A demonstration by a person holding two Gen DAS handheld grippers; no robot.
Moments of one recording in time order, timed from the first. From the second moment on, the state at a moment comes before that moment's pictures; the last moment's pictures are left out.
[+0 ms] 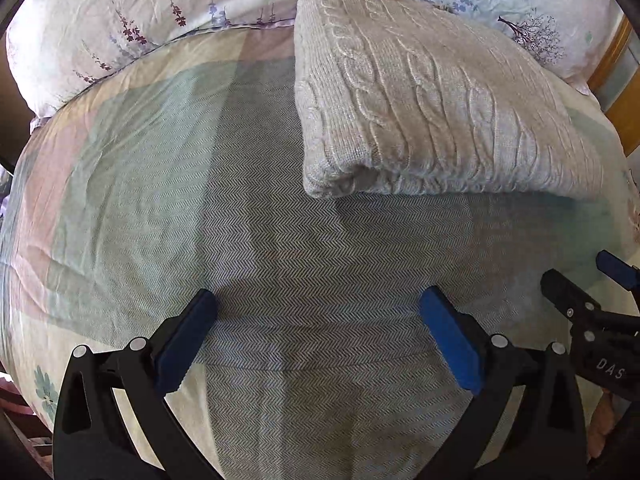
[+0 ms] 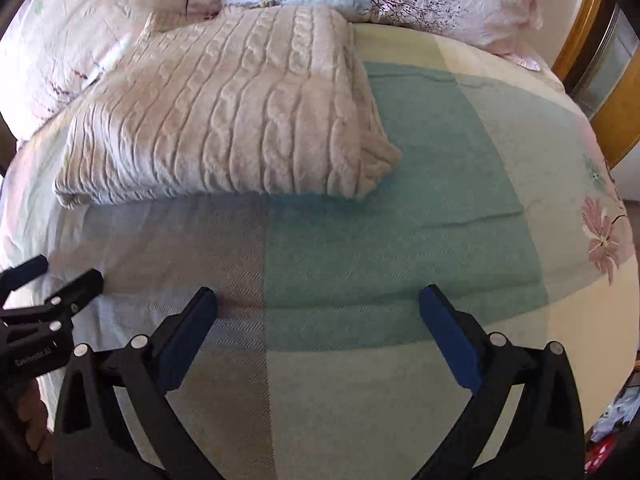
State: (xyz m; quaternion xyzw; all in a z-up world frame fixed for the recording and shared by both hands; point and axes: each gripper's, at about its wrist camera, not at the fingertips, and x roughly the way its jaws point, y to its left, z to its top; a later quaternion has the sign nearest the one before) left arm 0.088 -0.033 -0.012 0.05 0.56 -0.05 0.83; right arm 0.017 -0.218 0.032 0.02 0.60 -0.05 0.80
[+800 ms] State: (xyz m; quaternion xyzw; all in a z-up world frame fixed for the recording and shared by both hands) left arm 0.084 -0.034 -0.012 0.05 0.56 -0.04 0.83; right arm 0.022 -0.218 0.029 0.02 0.63 -0.05 0.78
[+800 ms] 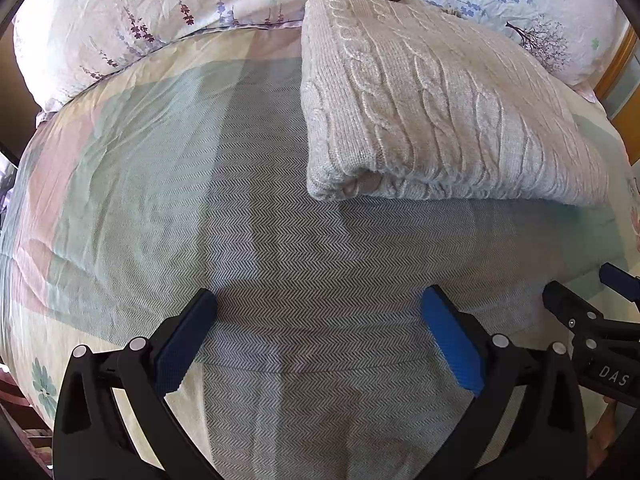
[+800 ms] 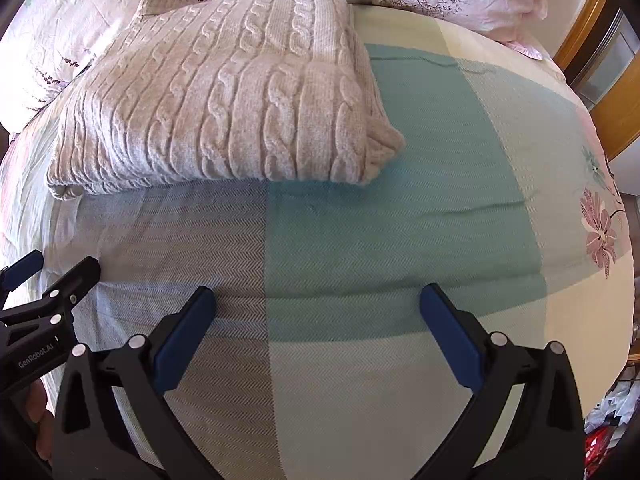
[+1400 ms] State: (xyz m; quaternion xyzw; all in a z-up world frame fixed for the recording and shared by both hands) left arm 0.083 -0.037 -0.010 0.05 0.56 -0.04 0.83; right arm 0.021 -0.218 0.029 0.02 0.63 -0.05 0.78
